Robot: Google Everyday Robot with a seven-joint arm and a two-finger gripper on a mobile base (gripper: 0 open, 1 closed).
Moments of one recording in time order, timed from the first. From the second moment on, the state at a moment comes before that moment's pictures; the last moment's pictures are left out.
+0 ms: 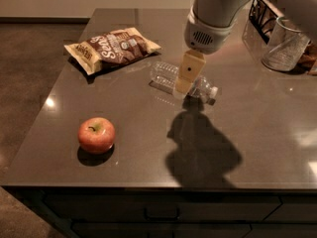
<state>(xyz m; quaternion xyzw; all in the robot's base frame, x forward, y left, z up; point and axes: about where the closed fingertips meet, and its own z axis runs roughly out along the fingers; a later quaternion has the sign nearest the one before) 0.557 -0.098 0.935 -0.54 0.83 -0.01 0.15</state>
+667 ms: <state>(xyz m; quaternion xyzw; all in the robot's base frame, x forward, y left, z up) 0.597 -0.084 0.893 -0.52 0.85 -0.03 0.10</state>
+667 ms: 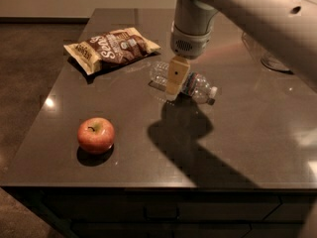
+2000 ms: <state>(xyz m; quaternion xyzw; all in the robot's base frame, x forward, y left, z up) 0.615 -0.108 0.856 -0.51 0.86 -0.01 0.06</state>
